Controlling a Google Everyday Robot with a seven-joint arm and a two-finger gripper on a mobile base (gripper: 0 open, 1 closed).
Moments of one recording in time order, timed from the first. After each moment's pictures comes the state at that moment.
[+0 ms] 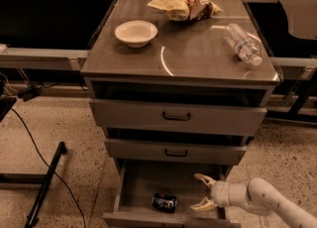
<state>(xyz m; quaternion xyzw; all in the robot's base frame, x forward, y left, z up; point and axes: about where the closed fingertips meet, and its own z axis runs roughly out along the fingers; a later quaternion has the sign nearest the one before) 0.481 -0.167 0.309 -0.55 0.66 0.28 0.44</state>
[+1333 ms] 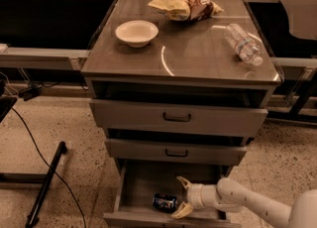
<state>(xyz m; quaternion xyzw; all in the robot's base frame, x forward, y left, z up) 0.486 -0.089 0.233 -0.56 0.68 0.27 0.37</state>
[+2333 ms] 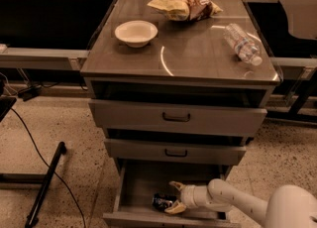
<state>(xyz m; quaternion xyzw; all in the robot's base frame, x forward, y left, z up) 0.503 -0.066 0.178 -0.56 0.69 0.27 0.36</state>
